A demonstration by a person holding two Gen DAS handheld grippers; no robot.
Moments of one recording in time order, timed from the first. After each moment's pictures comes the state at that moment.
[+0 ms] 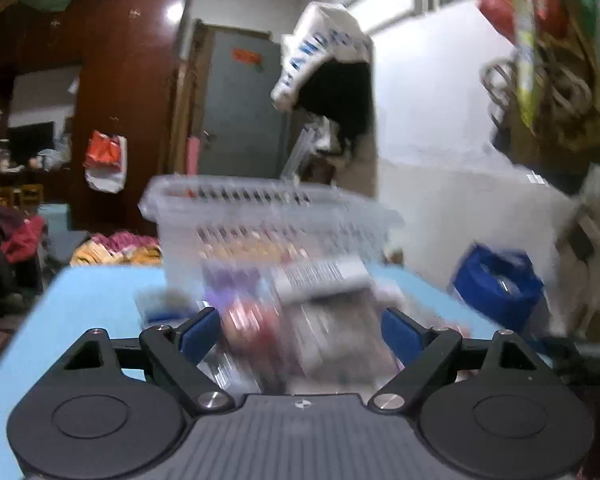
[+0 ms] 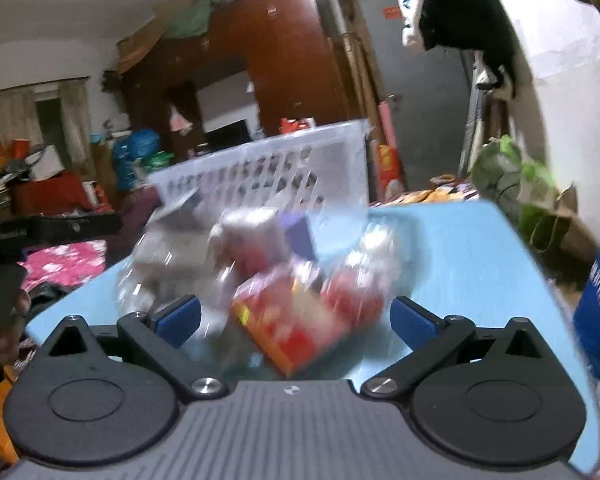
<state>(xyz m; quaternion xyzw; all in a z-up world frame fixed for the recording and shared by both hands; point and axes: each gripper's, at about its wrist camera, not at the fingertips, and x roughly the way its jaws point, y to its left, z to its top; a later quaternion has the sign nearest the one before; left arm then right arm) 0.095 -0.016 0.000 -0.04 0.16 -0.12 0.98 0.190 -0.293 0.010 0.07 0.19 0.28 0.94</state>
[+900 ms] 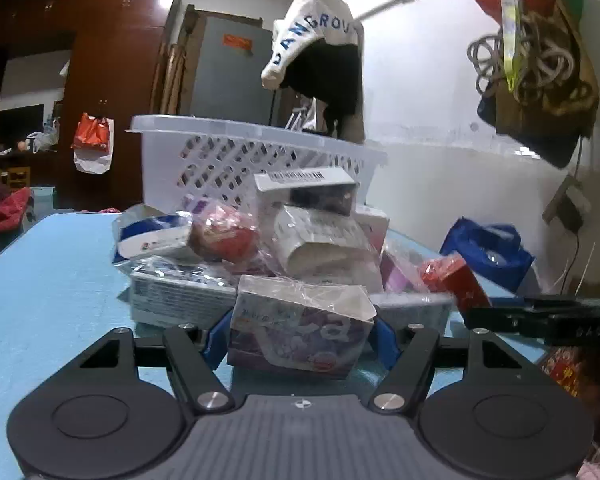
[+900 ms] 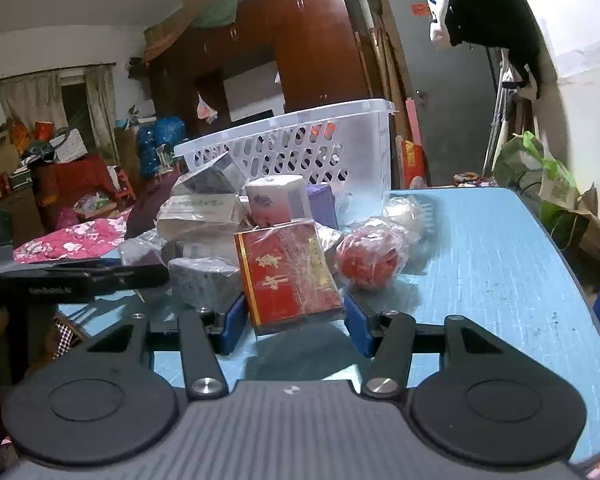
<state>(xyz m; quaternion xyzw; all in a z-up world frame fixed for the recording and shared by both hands) 0.078 -0.024 -0.060 -0.06 0.16 -0.13 0.98 0.170 -0.283 -0.004 0.04 0.18 0.31 0.93</state>
